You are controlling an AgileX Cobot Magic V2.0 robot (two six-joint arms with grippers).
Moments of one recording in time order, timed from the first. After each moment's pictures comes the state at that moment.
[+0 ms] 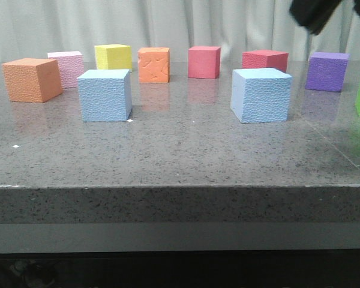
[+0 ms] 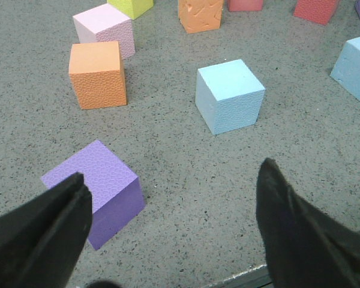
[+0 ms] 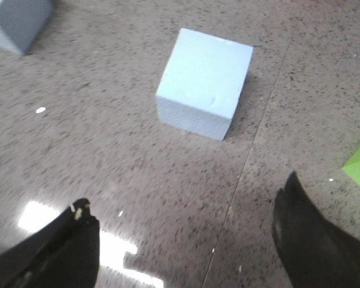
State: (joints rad) left arm -0.34 0.65 -0.72 -0.03 0.62 0.06; right arm 0.50 1.24 -1.11 -0.13 0.81 0.25
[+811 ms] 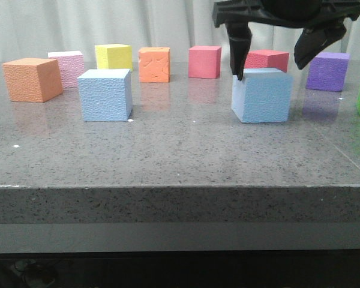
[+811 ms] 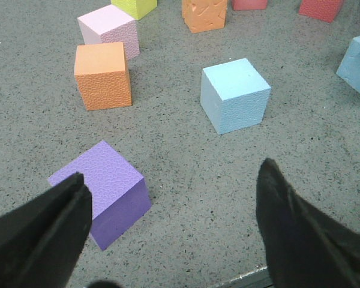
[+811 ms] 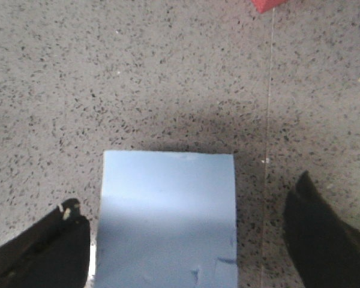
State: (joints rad) left arm -0.34 0.65 -0.72 -0.02 0.62 0.06; right arm 0.48 1.68 -1.37 -0.31 0.75 0.61
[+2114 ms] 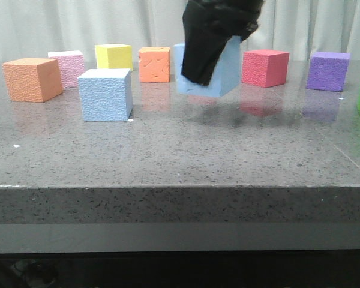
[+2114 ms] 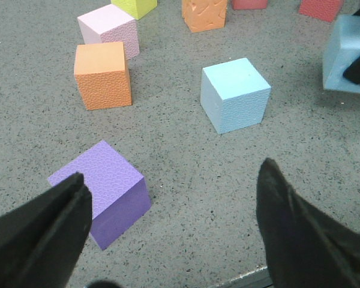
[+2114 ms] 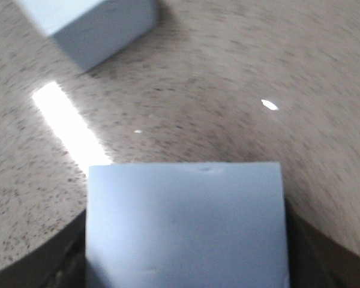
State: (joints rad) left arm -0.34 0.65 -0.72 -0.02 0.62 0.06; right arm 0.46 1.84 -1.67 0.27 0.99 -0.64
